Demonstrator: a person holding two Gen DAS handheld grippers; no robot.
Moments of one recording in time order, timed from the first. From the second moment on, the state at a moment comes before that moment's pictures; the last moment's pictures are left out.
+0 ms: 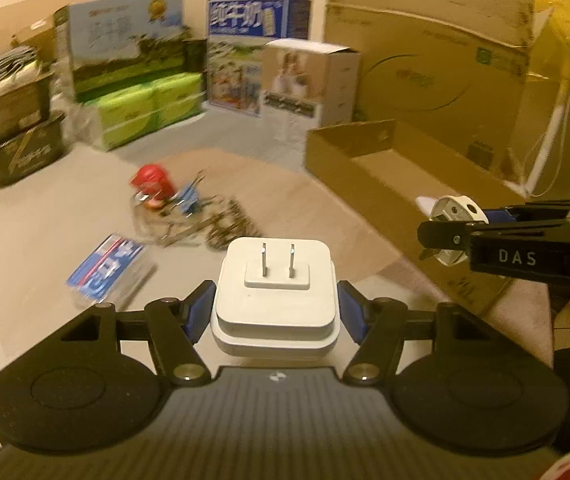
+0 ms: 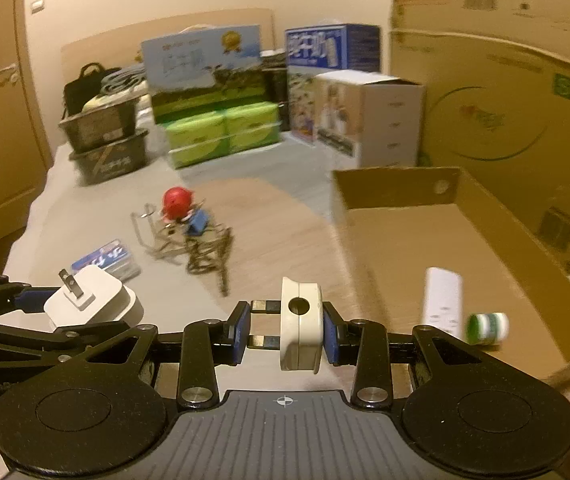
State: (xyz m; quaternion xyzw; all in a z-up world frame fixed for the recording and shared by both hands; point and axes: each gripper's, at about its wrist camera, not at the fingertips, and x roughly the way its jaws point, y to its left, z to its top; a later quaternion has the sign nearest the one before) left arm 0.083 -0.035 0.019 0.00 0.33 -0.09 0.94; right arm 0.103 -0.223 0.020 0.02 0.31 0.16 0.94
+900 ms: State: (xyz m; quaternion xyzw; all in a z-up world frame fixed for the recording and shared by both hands) left arm 0.212 -0.178 0.042 0.03 0.31 -0.18 0.93; right arm 0.187 -0.372 0.025 0.04 0.32 0.07 0.94
